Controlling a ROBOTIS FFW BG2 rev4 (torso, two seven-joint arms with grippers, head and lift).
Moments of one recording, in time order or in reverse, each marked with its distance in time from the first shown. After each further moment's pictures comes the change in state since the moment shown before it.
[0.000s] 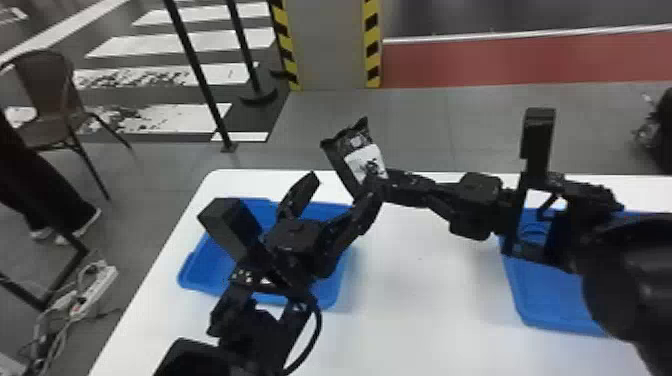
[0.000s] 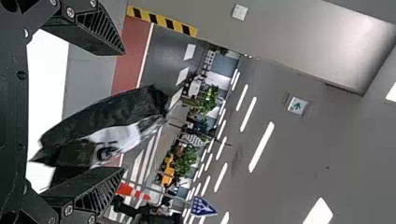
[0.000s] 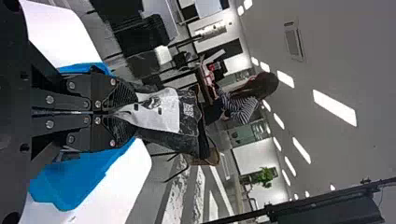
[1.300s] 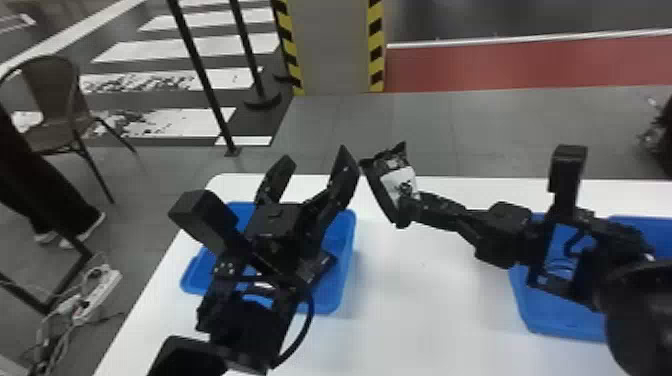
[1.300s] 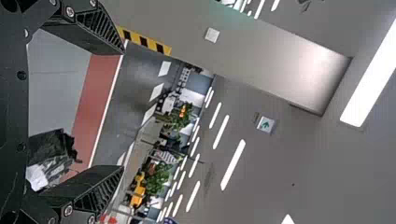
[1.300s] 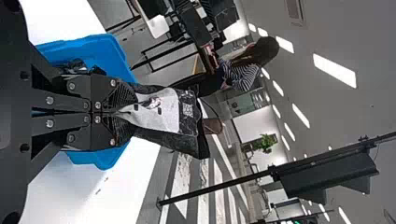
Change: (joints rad) left arm -0.021 -0.017 0.029 -0.011 0.027 -0.081 0.069; right arm 0.096 0.026 -0.093 0.006 0.063 -0.027 -0.039
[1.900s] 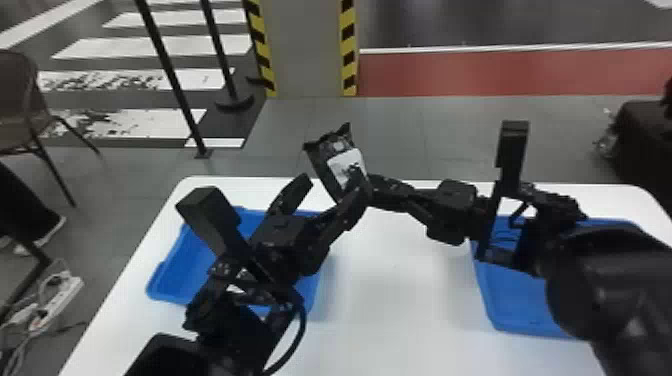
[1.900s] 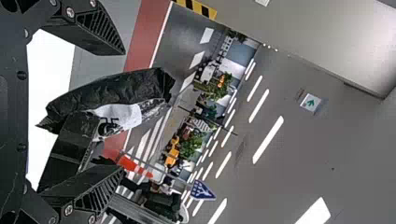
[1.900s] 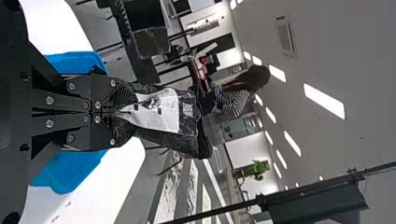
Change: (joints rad) left arm -0.023 0.020 -0.043 -0.021 0.096 0.191 -0.048; right arm -0.098 0.009 0.047 0.044 -0.036 -0.001 0.080
